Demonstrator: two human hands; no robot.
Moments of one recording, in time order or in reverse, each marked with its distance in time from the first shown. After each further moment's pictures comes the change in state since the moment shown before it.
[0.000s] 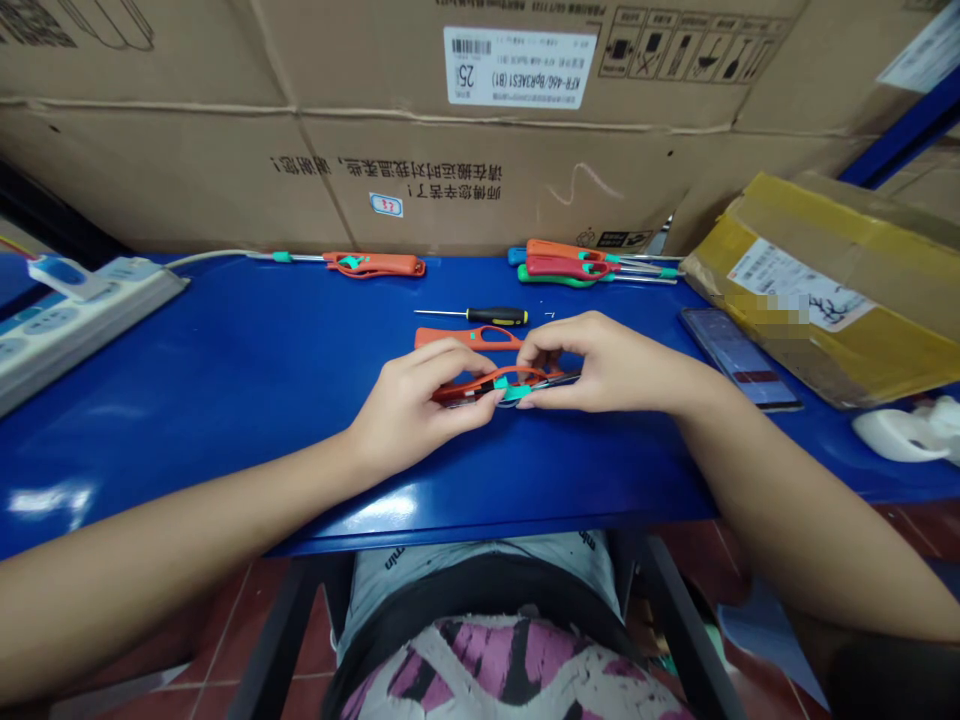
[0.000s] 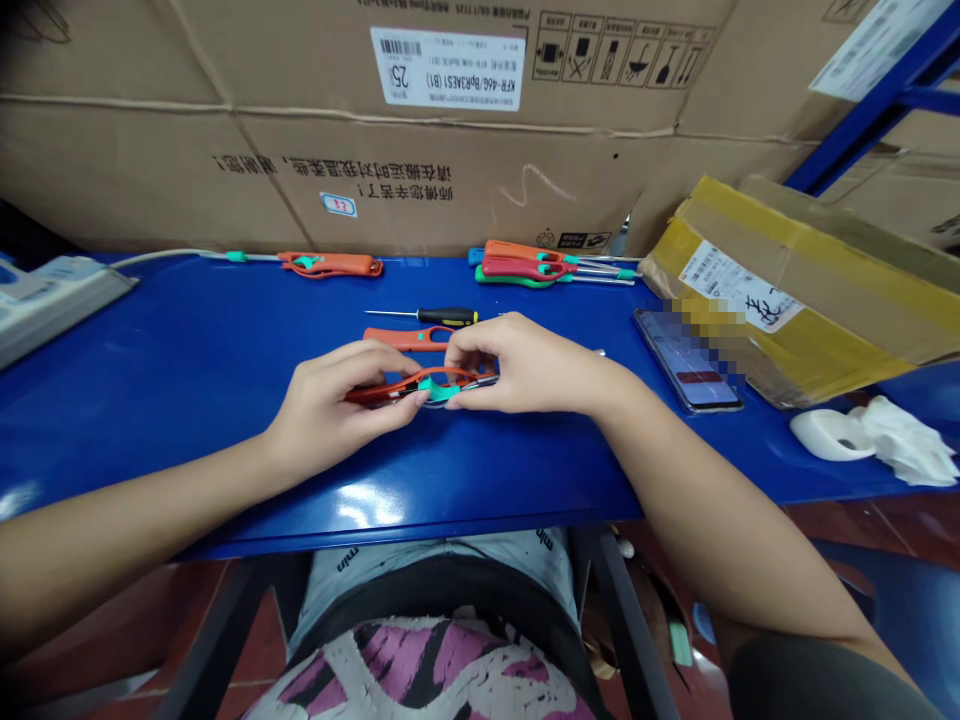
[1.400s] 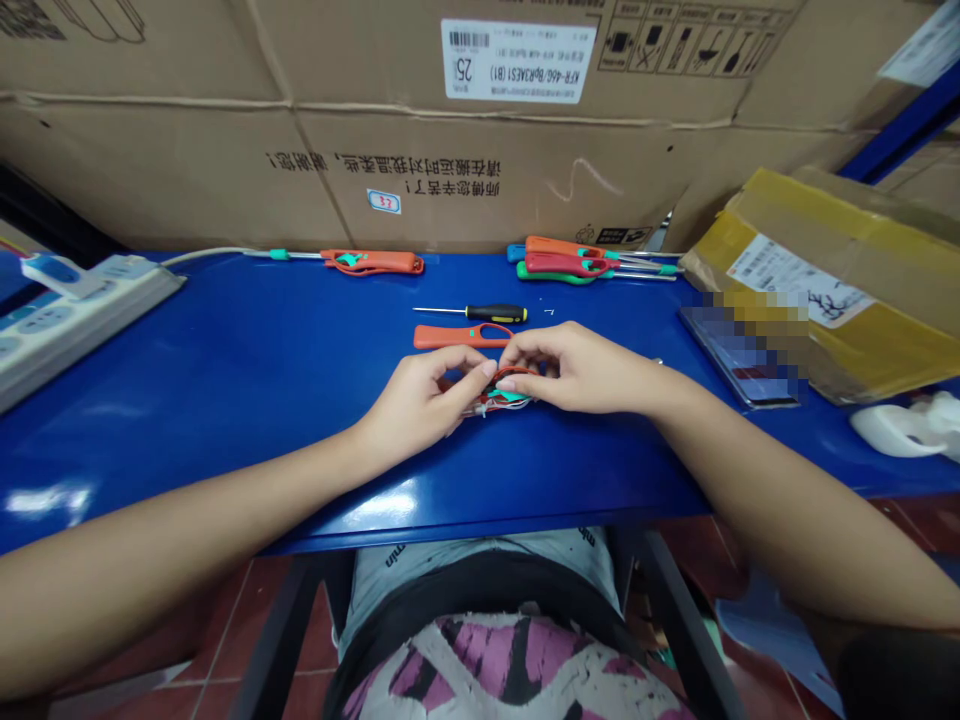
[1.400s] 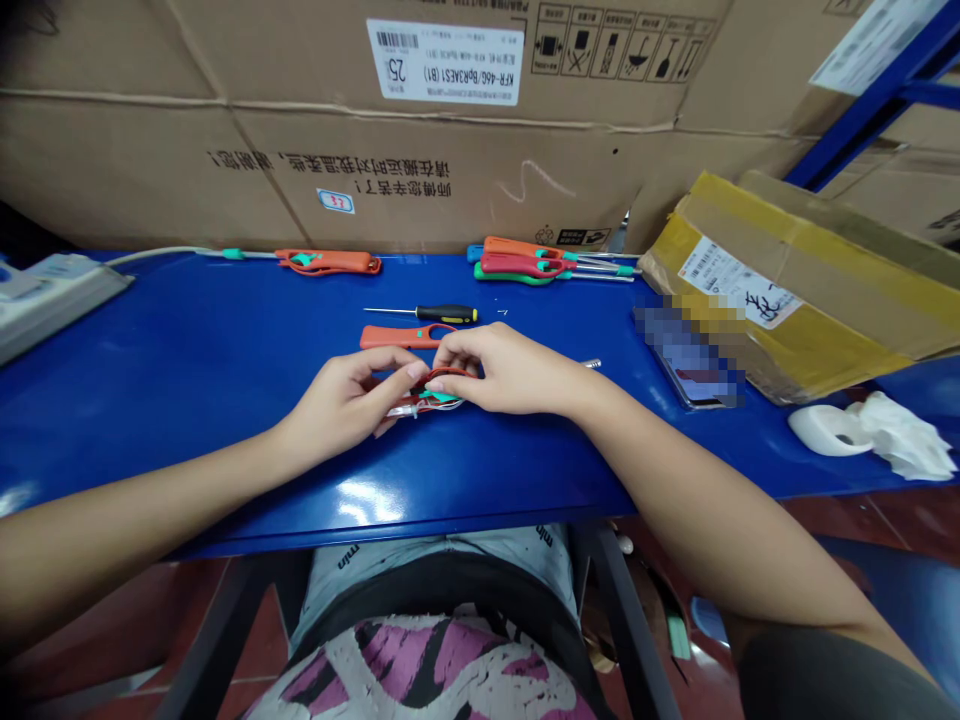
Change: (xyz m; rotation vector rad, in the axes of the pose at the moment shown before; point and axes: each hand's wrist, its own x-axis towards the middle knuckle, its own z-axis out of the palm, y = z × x) left_hand 0.003 0.002 0.011 -0.431 -0.169 -0.606; right_hand 0.009 0.008 0.022 0.164 -0.004 0.078
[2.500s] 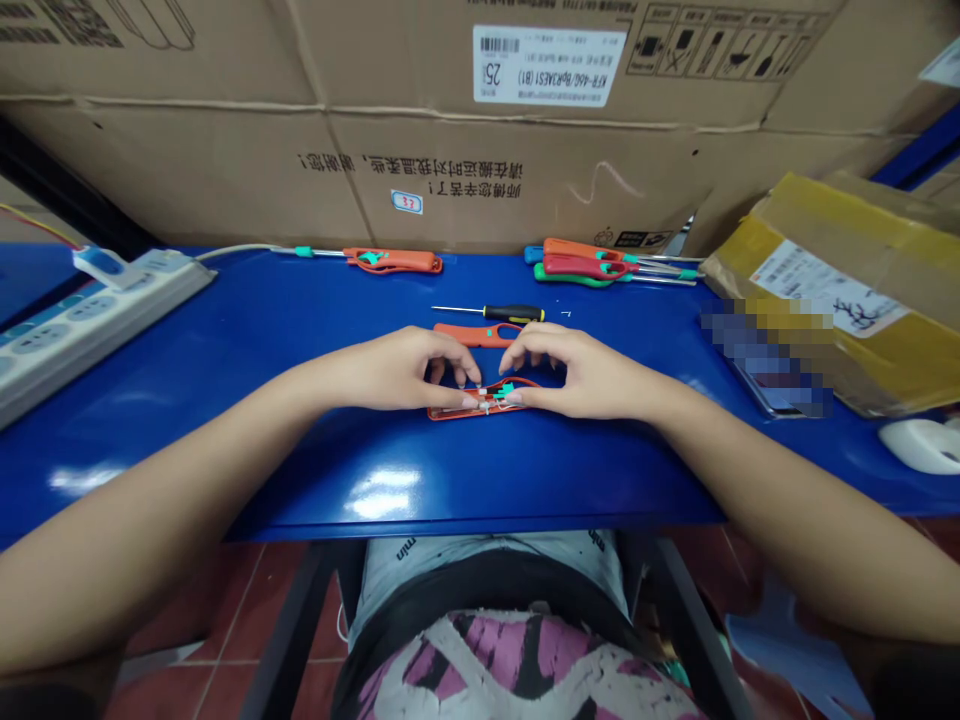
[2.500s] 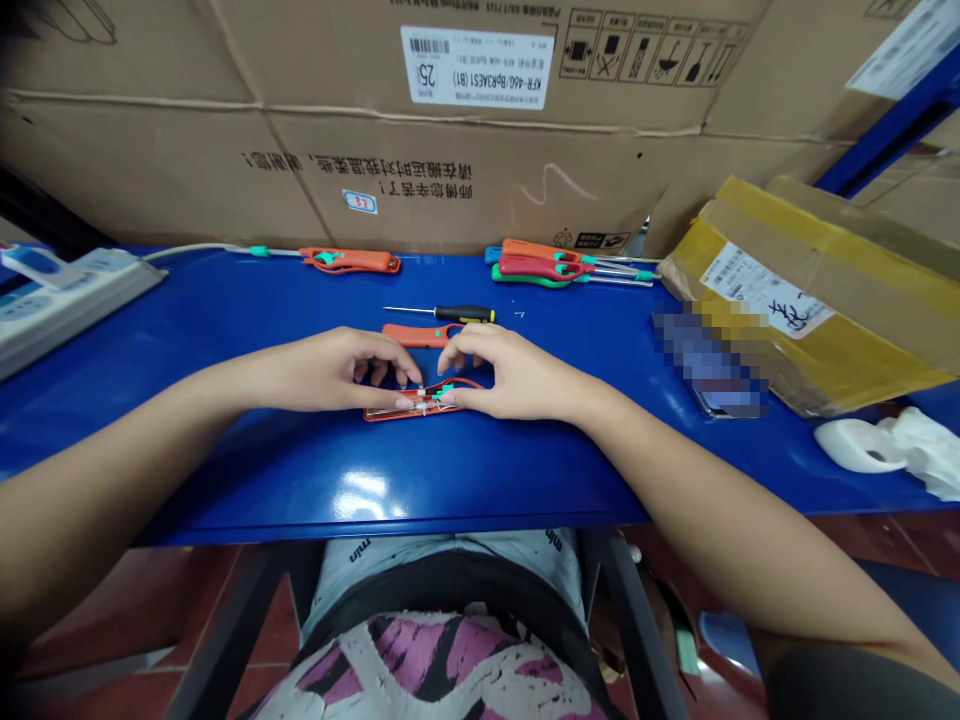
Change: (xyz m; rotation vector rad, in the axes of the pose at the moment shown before) left_hand 0.023 0.003 -0.070 0.447 -0.470 0.088; right_hand 0.007 0.007 0.012 -0.096 0.088 -0.099
